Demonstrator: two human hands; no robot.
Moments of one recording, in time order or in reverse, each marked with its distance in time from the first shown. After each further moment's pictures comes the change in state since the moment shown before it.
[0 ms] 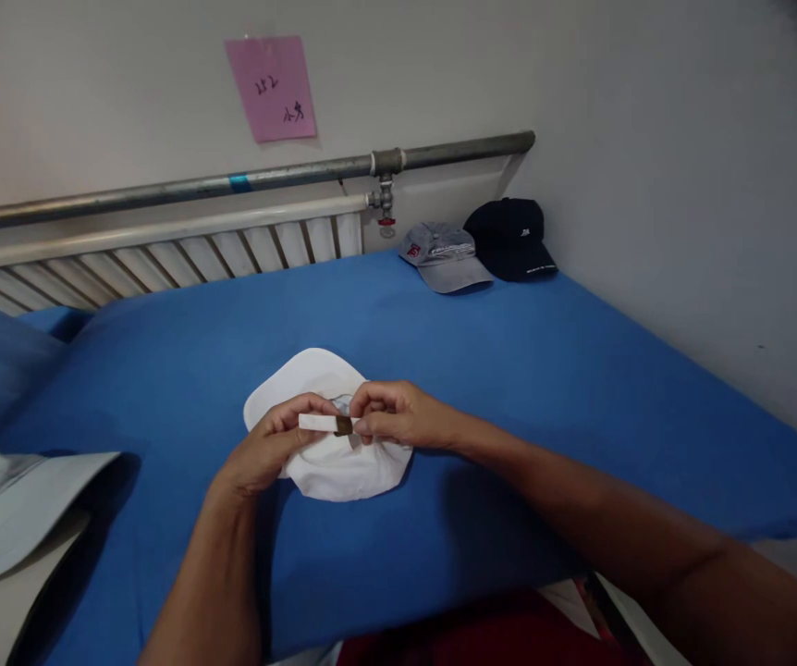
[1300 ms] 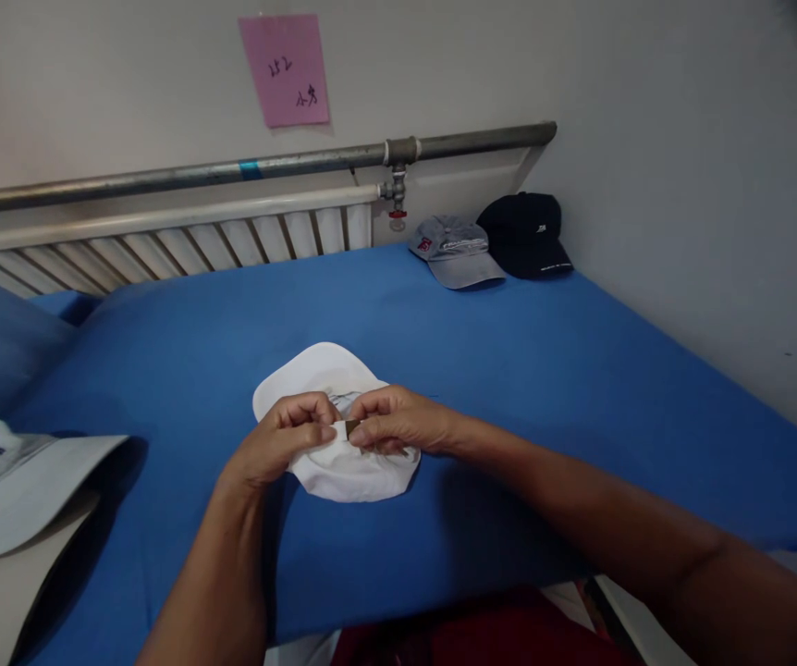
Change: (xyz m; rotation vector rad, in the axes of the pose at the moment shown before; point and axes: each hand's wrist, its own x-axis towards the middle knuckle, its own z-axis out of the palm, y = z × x) left_hand 0.000 -0.008 -0.002 0.017 -0.070 0.065; right_hand 0.012 0.002 0.014 0.361 -0.126 0.219
